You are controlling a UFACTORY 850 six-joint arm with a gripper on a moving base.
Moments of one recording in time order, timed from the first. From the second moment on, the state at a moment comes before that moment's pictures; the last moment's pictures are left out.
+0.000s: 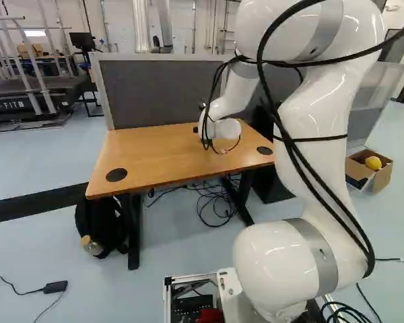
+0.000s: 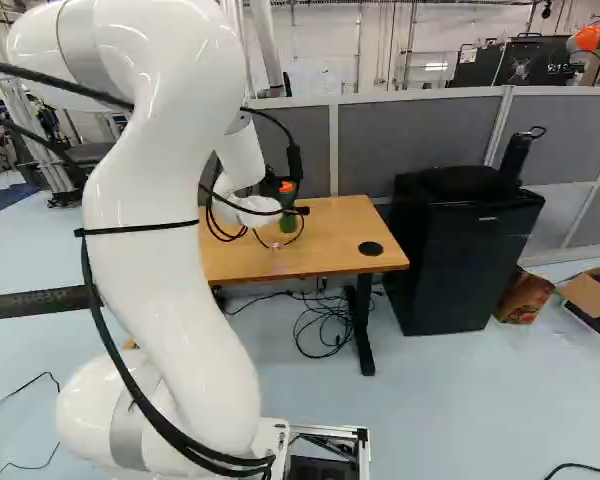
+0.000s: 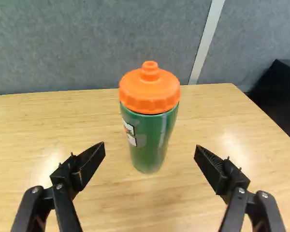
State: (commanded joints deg) arm 1.6 -24.6 -48.1 0.1 39.7 0.0
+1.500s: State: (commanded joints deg) arm 1.7 -22.4 -48.8 0.3 39.0 0.0
